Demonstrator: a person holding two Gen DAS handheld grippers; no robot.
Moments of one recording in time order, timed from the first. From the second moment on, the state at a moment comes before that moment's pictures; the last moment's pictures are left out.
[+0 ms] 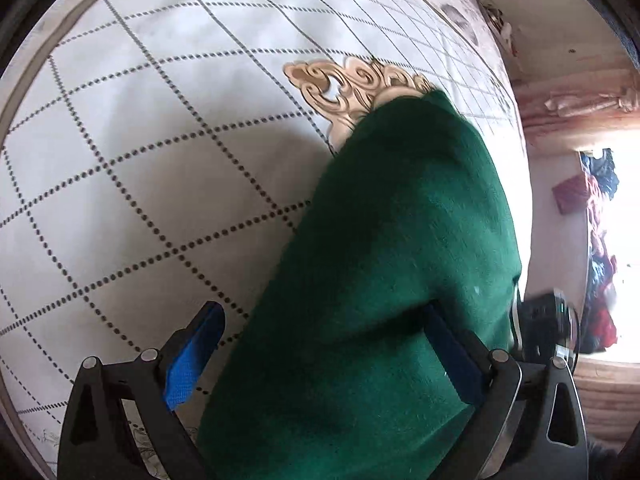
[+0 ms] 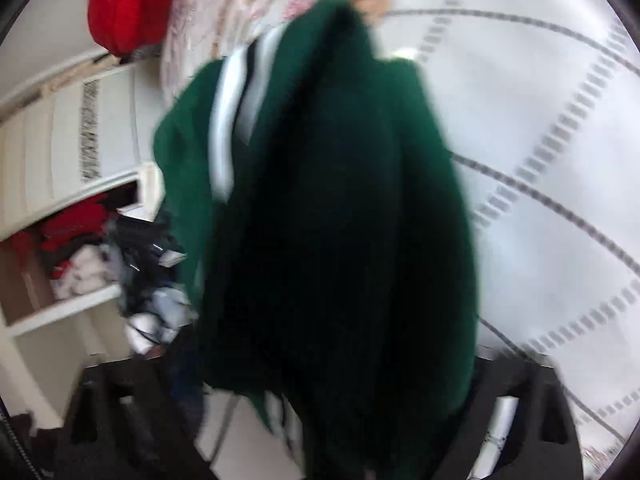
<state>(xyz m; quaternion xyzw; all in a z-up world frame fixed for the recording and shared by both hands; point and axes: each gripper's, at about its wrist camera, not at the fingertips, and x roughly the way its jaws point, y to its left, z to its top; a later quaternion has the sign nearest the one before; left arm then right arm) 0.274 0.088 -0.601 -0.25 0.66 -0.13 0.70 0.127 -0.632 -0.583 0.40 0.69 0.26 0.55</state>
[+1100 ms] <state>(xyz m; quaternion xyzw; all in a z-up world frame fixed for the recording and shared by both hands) 0.404 0.048 -0.497 -0.25 0.56 -0.12 0.78 0.348 -0.616 -0.442 0.32 0.68 0.24 0.61</state>
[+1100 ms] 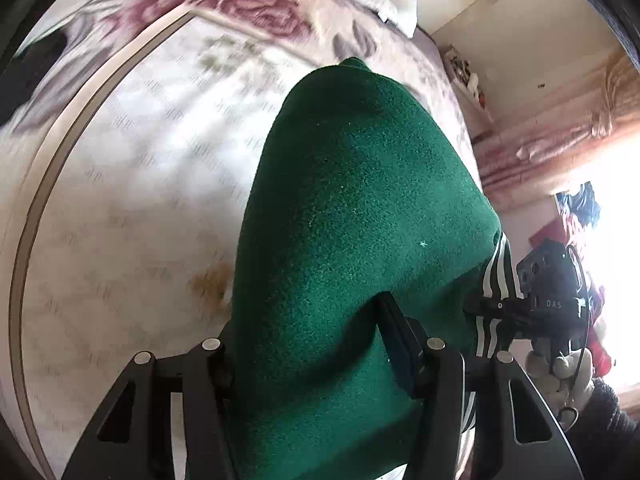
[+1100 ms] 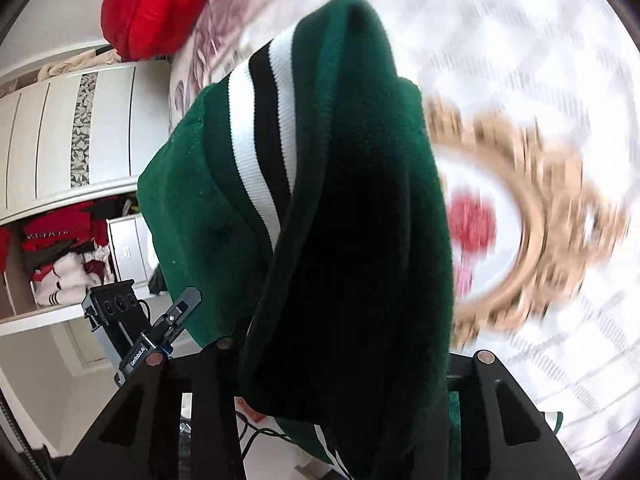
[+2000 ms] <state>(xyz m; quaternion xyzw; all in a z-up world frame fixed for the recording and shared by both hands) 0.649 0.006 -0.568 -0.19 0.60 -0.12 0.76 0.627 -0.669 -0.500 0.22 0.71 0.16 0.66</state>
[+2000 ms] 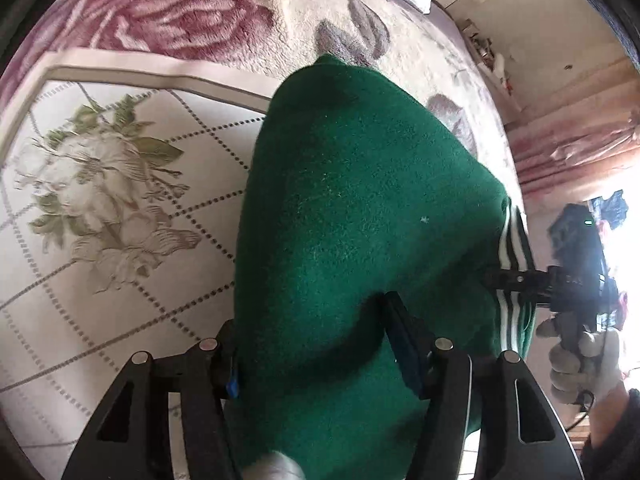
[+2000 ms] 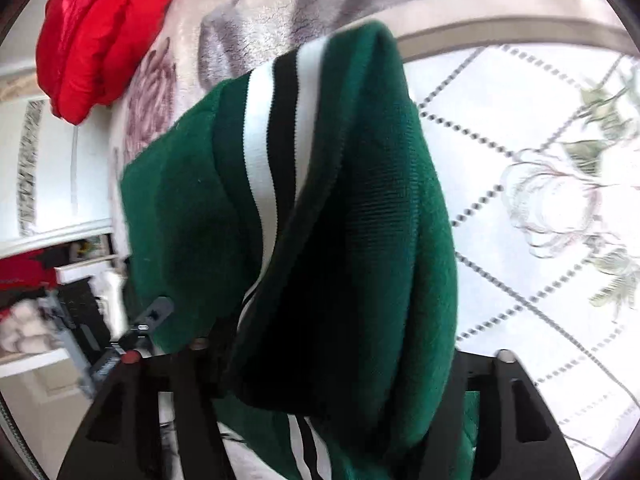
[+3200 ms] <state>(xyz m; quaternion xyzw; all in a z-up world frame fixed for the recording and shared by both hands) 0.263 -0.071 -0.136 0.00 0.41 -0.02 0.91 0.096 -0.573 0.022 -0.05 0.42 -0.13 0.90</state>
